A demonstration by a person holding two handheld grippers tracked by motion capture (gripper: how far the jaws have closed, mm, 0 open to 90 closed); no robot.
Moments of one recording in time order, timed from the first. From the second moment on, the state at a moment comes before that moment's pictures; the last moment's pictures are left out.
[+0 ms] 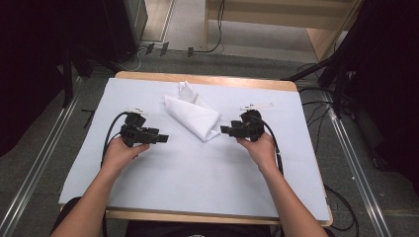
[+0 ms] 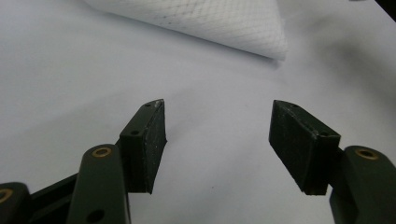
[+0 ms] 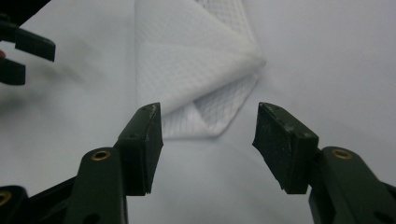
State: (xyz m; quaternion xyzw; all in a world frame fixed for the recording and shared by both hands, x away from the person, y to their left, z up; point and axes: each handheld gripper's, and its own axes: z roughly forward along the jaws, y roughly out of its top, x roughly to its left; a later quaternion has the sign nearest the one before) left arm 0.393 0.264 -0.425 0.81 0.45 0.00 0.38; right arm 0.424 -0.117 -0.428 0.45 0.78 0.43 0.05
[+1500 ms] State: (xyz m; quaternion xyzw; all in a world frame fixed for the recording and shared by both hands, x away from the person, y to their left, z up) left arm 0.400 0.290 -0.427 0.78 0.49 0.01 0.39; right arm 0.490 -0.074 -0.466 0.46 0.80 0.36 0.08
